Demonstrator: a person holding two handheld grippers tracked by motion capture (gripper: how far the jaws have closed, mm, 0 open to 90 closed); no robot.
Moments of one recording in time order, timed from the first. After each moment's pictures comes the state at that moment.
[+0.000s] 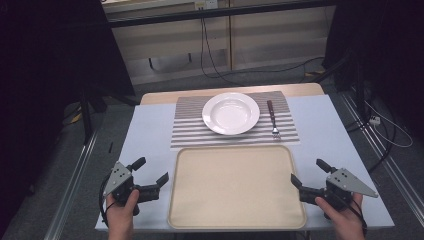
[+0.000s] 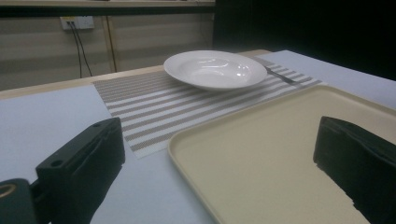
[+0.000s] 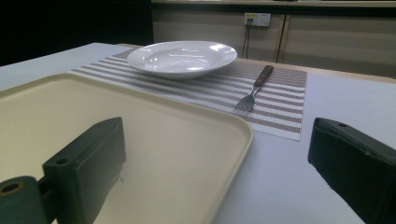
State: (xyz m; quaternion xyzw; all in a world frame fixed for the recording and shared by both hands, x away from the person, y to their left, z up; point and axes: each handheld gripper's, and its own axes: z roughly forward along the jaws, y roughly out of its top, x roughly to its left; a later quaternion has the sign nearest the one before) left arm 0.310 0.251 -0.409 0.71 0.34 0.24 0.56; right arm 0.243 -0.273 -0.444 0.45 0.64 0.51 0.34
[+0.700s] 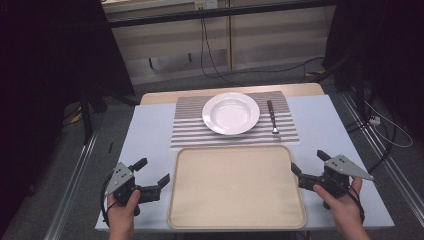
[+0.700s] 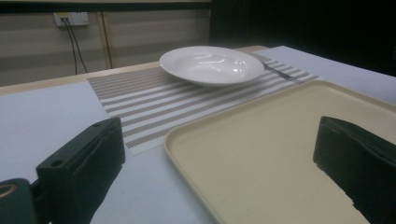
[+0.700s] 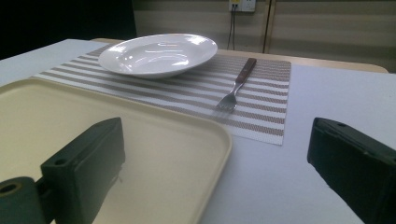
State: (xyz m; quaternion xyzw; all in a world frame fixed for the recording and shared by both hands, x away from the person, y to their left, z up) left arm 0.311 0.250 -0.412 0.72 0.34 0.23 0.56; right arm 0.272 -0.278 -0.436 0.49 0.64 0.49 0.33
